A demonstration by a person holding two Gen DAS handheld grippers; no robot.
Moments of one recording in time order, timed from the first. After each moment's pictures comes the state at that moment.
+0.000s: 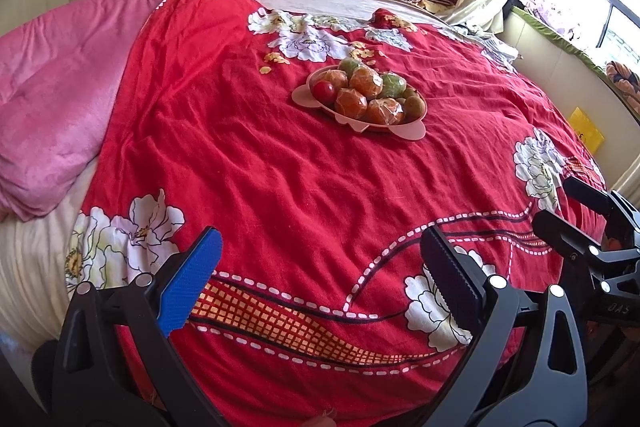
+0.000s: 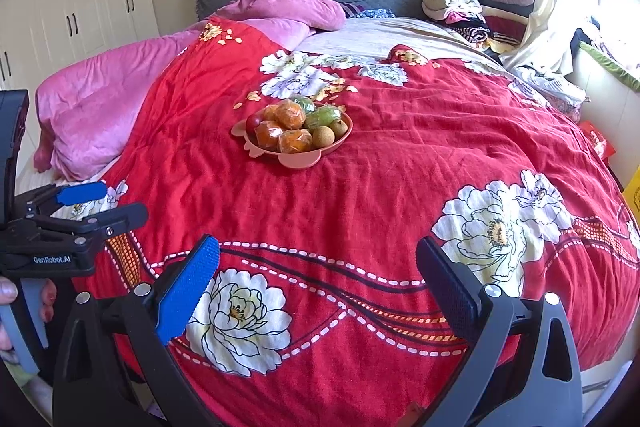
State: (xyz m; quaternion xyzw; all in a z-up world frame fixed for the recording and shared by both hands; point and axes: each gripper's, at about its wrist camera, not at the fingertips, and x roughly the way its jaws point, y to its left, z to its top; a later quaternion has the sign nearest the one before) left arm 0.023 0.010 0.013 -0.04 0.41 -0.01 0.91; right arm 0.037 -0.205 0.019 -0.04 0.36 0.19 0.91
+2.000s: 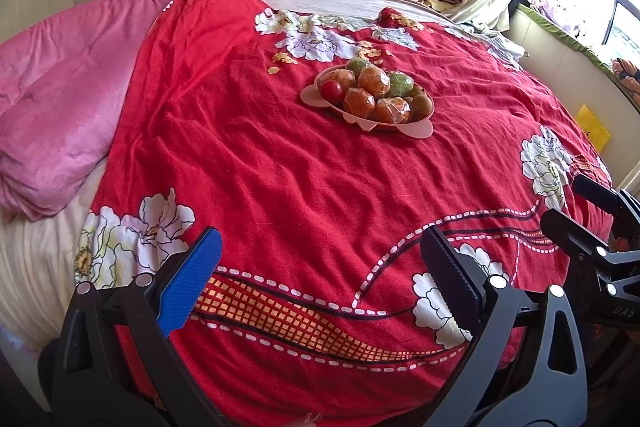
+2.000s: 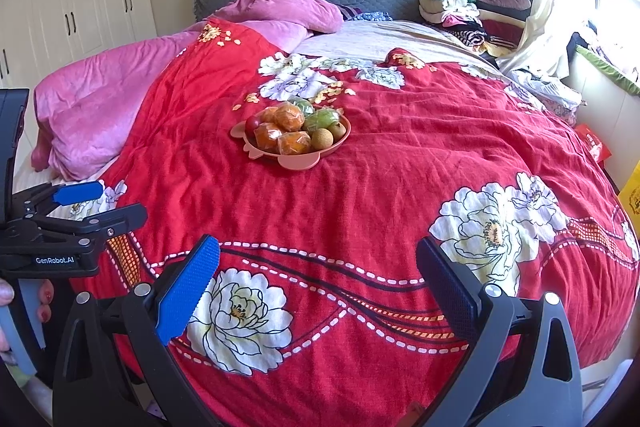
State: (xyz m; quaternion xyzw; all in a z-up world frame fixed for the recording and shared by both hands) left arm 0.021 0.013 0.016 -0.03 0.41 0.01 0.91; right arm 0.033 -0.208 0.020 -0.05 0.35 0.19 0.91
